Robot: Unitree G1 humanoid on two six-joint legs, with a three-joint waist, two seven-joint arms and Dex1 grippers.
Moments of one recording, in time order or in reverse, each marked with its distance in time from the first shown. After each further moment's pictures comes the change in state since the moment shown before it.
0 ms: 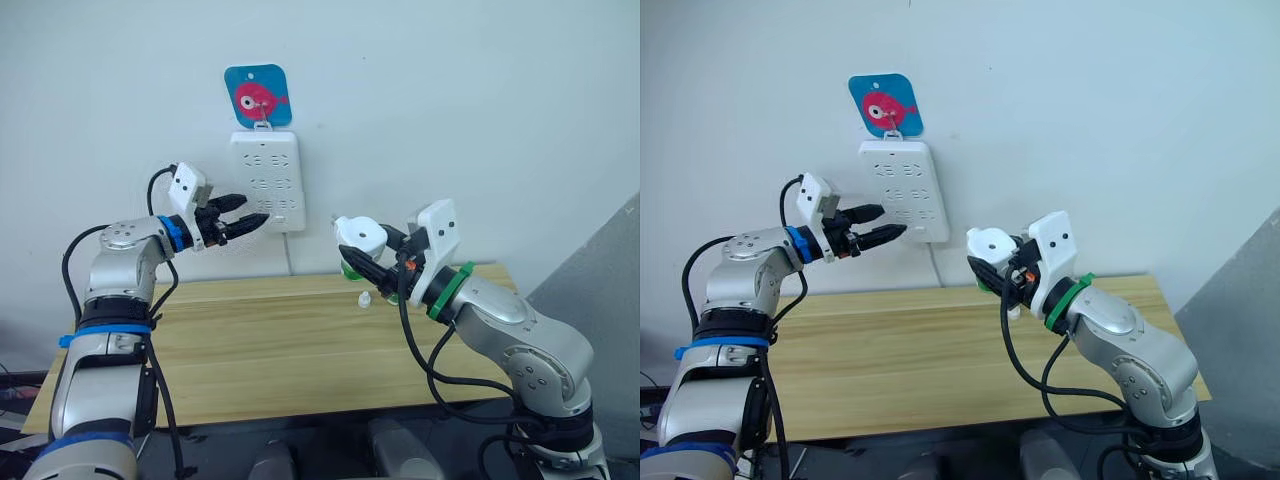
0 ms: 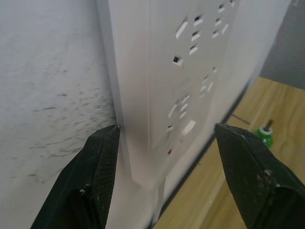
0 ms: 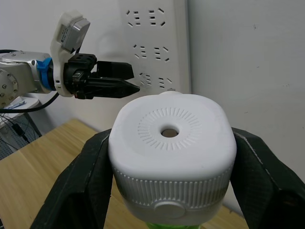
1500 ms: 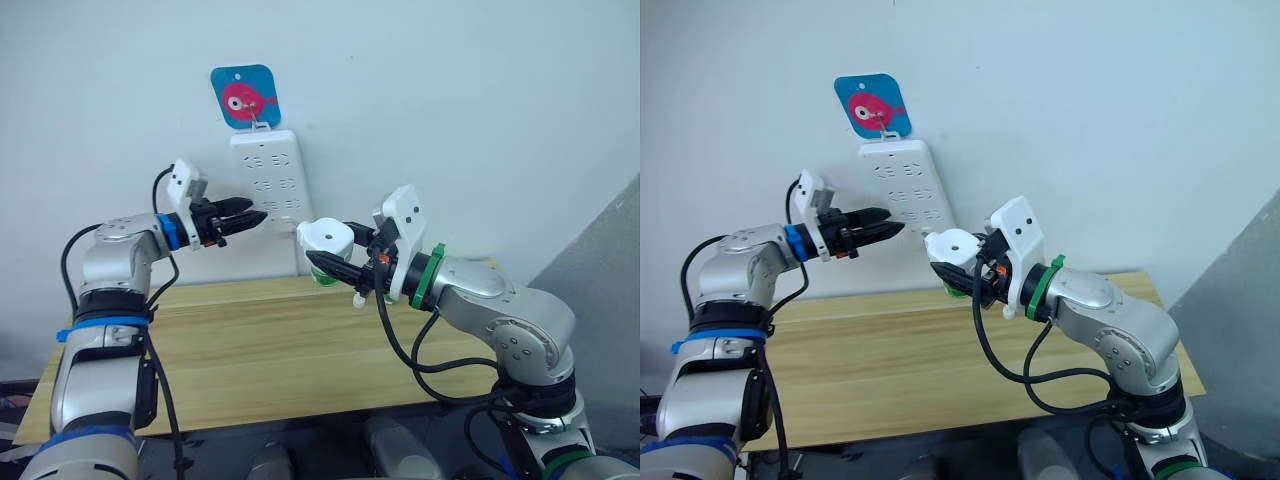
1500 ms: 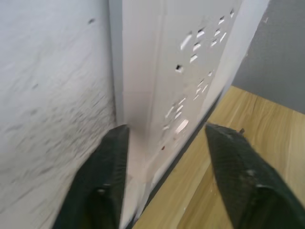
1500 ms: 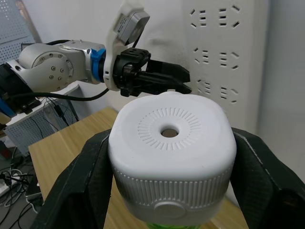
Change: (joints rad) left arm 0.015 0.027 0.065 -0.026 -0.016 0.110 -0.049; right arm -0.165 0.027 0.038 0.072 0.034 0.100 0.115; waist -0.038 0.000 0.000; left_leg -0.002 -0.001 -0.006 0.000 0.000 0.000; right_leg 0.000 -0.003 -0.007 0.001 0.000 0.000
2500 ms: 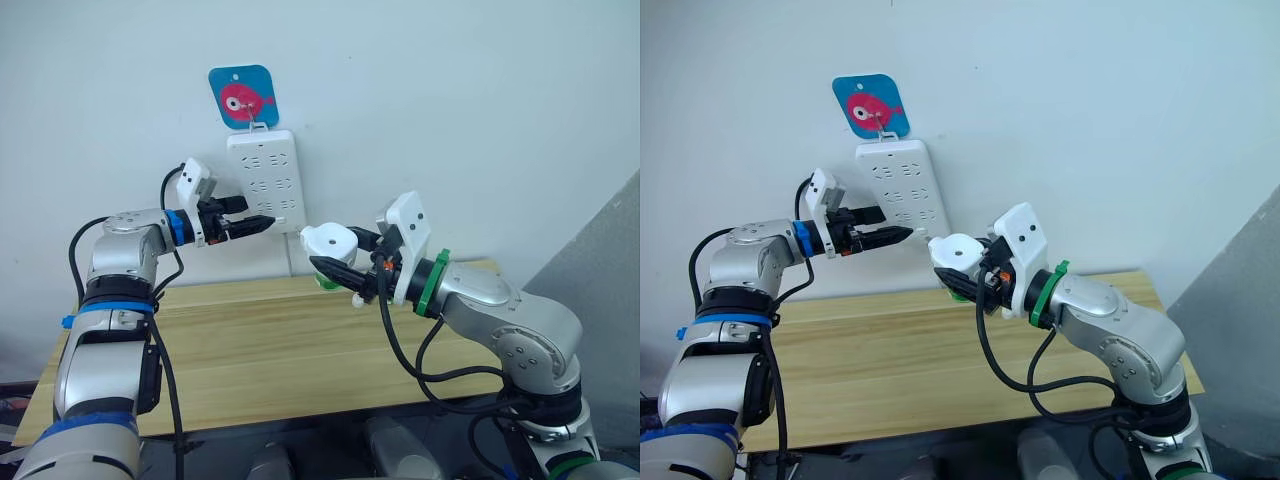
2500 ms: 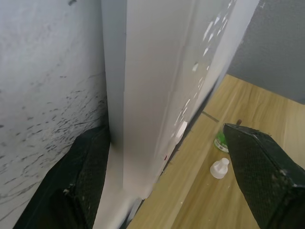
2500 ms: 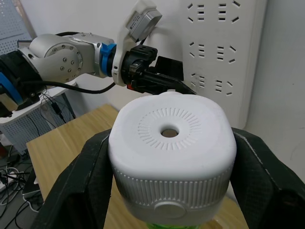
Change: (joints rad) left arm -0.154 -0.033 -0.083 0.231 0.060 -0.068 -0.056; right arm 0.038 -0.011 -0.007 -0.036 0.000 0.010 -0.007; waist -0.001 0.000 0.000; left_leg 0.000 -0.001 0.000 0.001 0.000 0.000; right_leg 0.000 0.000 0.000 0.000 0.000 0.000
